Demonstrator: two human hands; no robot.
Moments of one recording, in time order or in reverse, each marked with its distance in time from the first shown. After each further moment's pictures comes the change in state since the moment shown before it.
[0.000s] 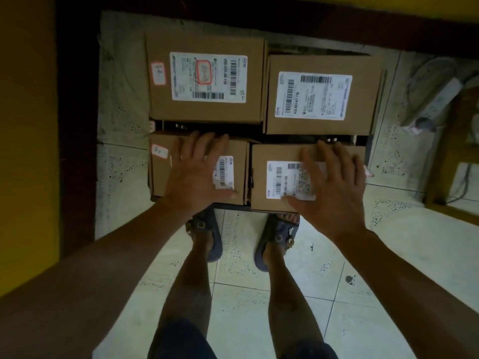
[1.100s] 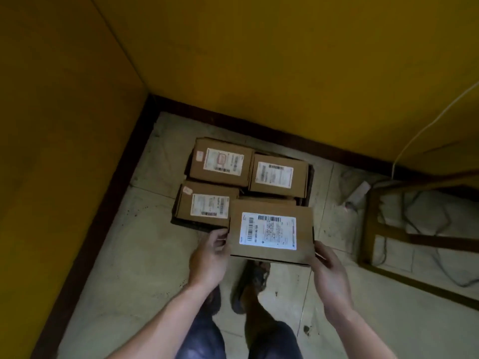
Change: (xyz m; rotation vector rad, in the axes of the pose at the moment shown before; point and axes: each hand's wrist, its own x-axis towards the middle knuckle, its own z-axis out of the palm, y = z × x) left_hand -0.179 0.132 -0.142 -1.173 0.072 -0.650; right_hand -0.150 -0.031 -0.203 1.080 0.019 0.691
